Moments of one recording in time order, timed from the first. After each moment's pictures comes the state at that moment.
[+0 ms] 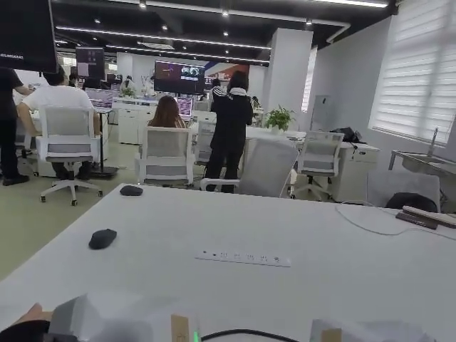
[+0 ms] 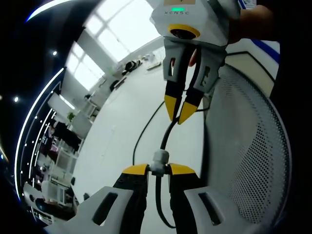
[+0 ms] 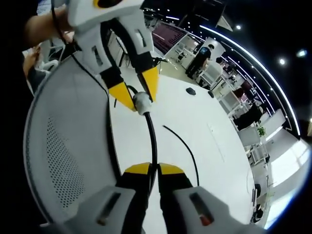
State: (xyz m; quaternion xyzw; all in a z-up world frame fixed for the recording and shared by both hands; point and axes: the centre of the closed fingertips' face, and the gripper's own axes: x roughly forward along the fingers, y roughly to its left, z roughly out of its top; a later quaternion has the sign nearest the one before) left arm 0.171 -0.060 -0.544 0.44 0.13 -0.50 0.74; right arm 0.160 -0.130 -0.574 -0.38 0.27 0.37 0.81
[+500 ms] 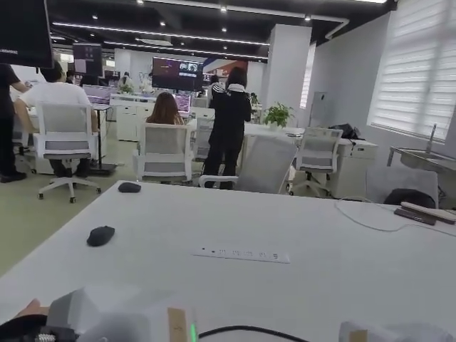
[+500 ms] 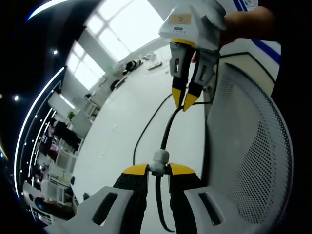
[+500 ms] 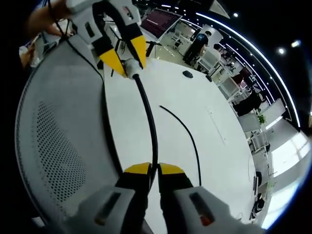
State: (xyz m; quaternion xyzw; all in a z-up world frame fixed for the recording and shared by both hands) left arm 0.176 -0.061 -0.546 0.44 0.14 -0.49 0.74; right arm 0.159 -0.164 -0.596 -0.39 0.32 0.35 0.79
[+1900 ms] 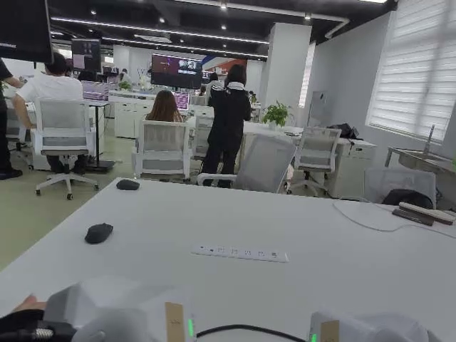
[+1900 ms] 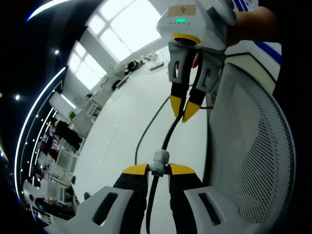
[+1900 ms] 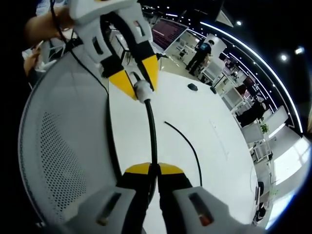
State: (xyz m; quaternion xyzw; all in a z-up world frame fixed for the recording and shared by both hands) left arm 0.181 -0.056 -0.544 0.43 0.13 -0.49 0.74; right arm 0.166 -0.133 -0.584 -0.38 0.28 0.37 0.80
